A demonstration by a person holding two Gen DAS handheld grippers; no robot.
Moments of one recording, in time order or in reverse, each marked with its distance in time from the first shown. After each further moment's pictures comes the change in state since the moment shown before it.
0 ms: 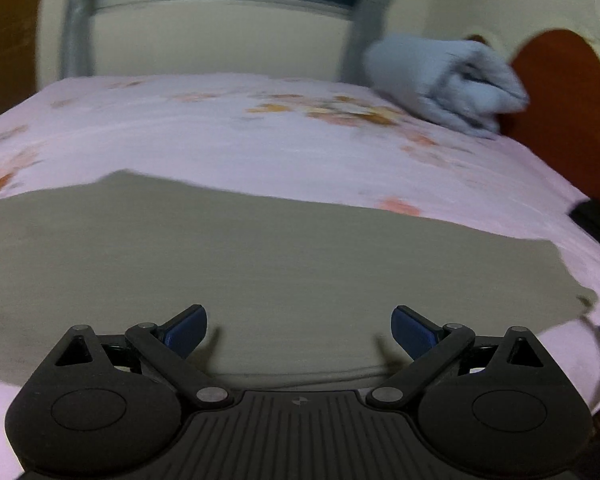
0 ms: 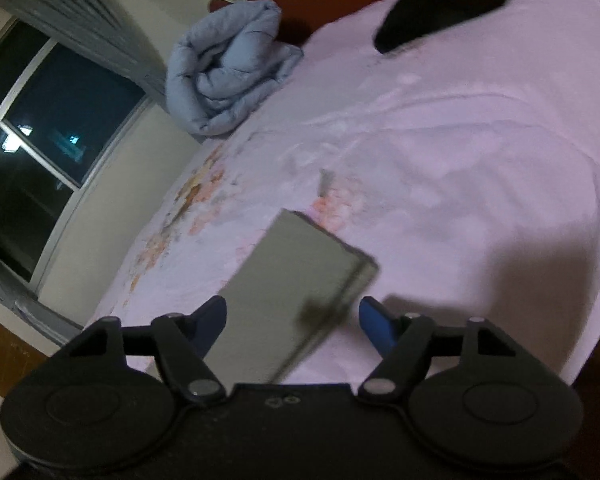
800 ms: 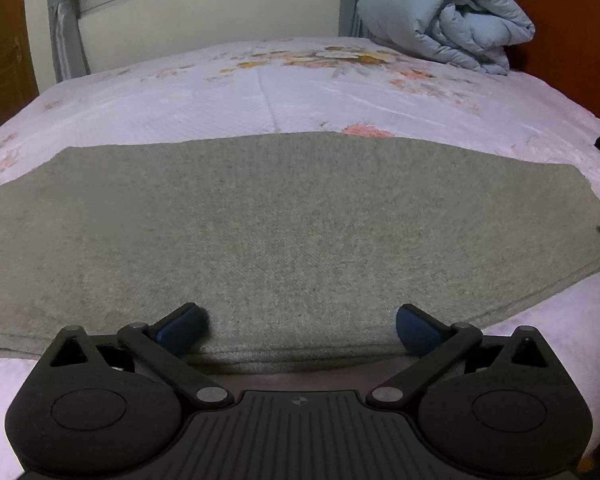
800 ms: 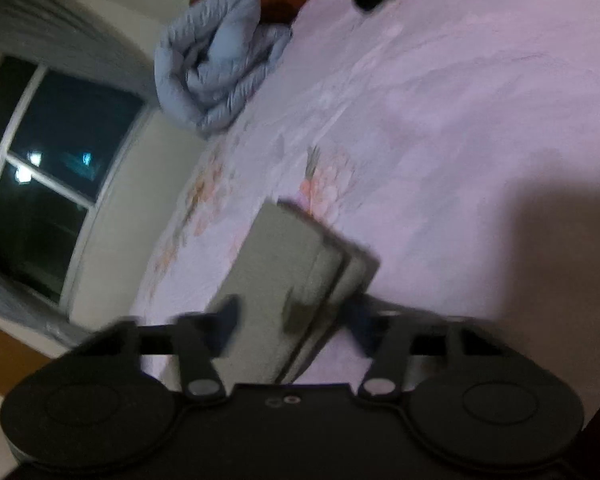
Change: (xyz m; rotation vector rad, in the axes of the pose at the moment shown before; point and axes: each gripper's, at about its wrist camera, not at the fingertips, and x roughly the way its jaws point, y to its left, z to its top) left arm 0.048 -0.080 -0.026 0.090 0.107 0.140; right arm 0.041 -0.020 0.001 0.078 0.107 0.103
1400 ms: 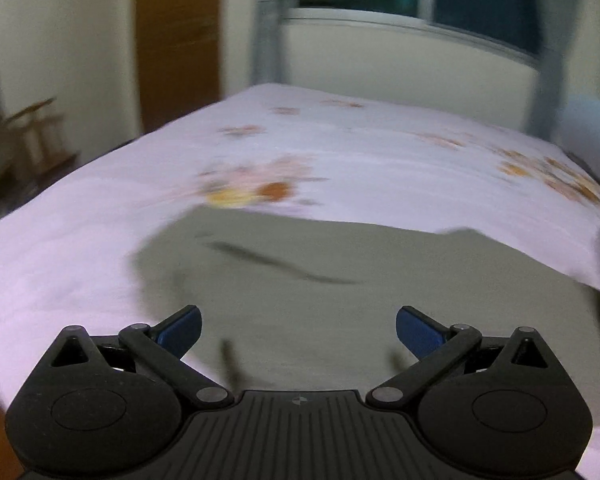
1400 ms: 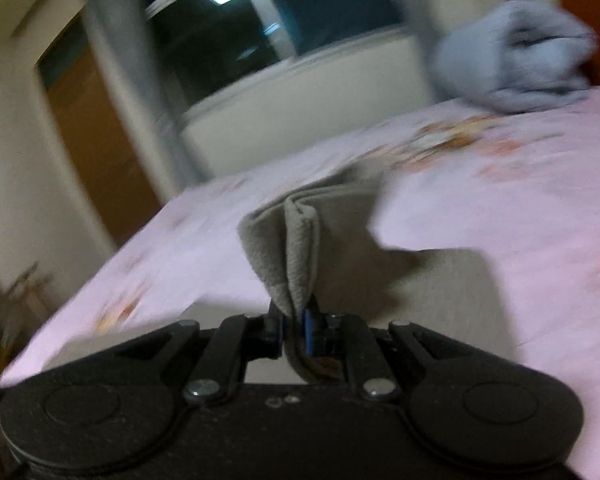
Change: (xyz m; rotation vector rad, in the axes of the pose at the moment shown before) left arm -0.098 0.373 -0.019 -0.365 -0.123 0.344; right arm 0.062 0.275 -0.239 -0.835 0.193 0.235
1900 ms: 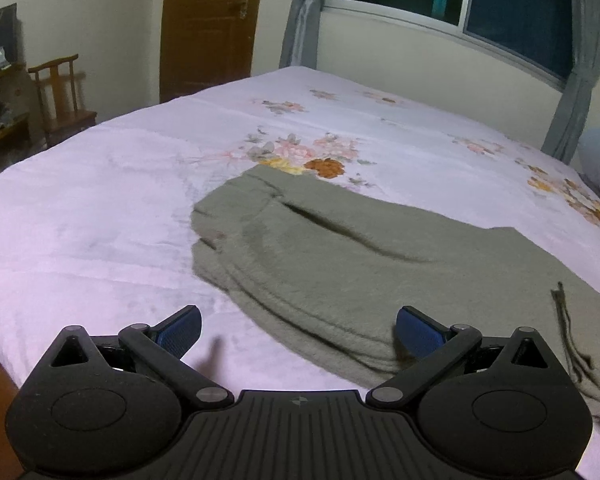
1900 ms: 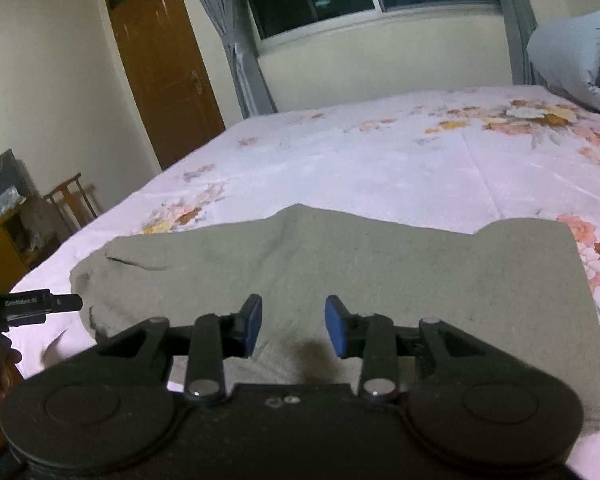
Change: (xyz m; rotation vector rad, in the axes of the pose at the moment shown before) left arm 0.018 0.043 -0.024 -0.094 0.033 -0.024; right arm 0.027 0.047 -0.023 -0.150 0.114 0.083
